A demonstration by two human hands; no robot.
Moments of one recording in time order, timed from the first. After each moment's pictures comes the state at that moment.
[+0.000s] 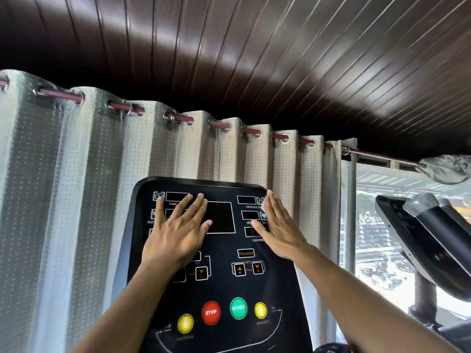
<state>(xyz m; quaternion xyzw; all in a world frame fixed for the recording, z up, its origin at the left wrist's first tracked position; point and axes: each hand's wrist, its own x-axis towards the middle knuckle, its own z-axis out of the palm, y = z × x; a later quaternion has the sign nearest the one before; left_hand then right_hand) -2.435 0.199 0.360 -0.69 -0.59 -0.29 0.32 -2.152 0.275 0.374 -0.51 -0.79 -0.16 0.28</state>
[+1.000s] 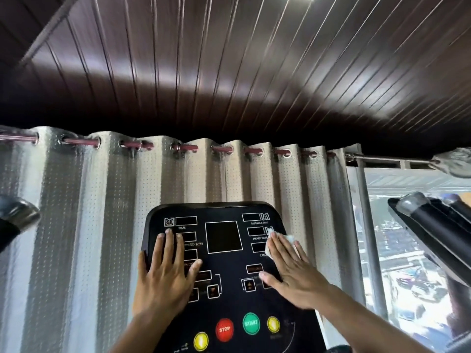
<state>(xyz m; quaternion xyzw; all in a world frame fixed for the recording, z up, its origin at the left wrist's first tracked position) -2.465 0.170 0.313 -0.62 -0.65 -0.31 0.31 -2.148 0.216 0.323 -0.52 -0.80 -0.22 0.19</state>
